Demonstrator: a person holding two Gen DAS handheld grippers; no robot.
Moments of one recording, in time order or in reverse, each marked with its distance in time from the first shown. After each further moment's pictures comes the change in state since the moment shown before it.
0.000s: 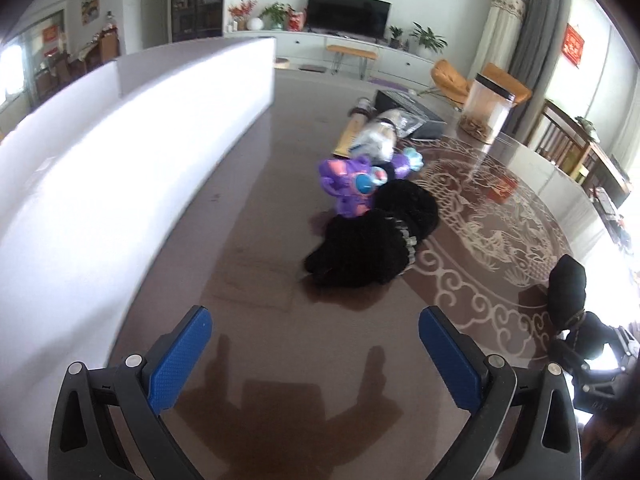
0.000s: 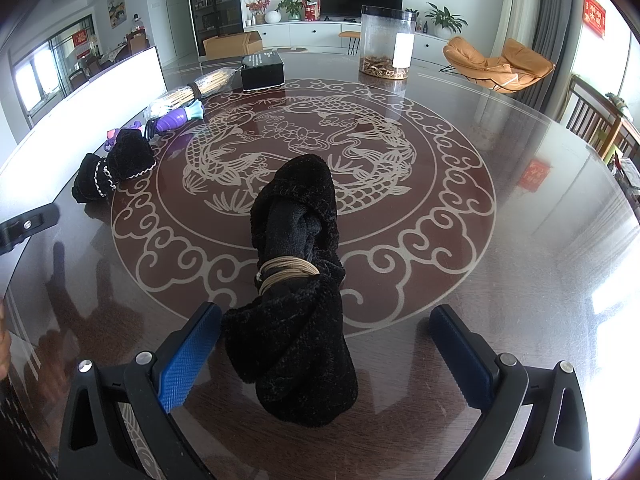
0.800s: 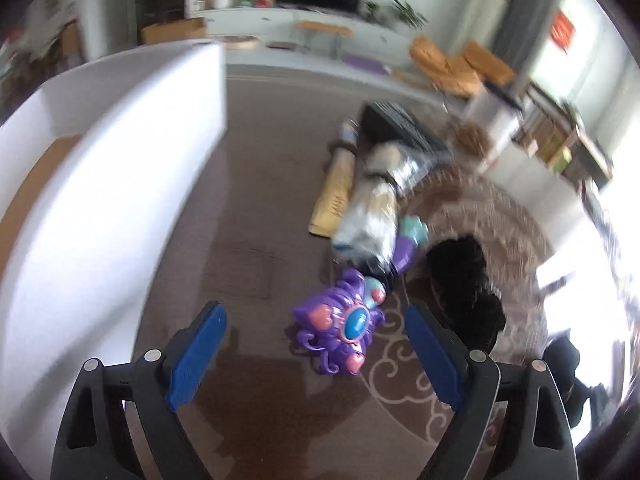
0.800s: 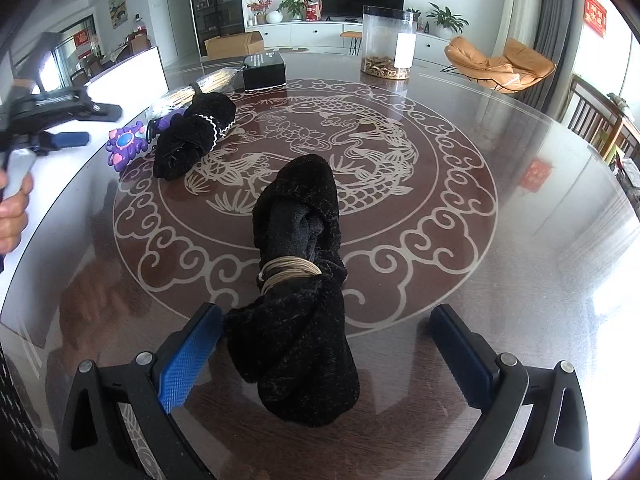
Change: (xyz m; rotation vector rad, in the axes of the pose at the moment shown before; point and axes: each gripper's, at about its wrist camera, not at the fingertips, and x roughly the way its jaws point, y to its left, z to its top) left arm 0.059 -0.010 0.106 0.100 0.117 -0.069; right arm 0.000 0.002 0.001 -0.004 -0.001 0.008
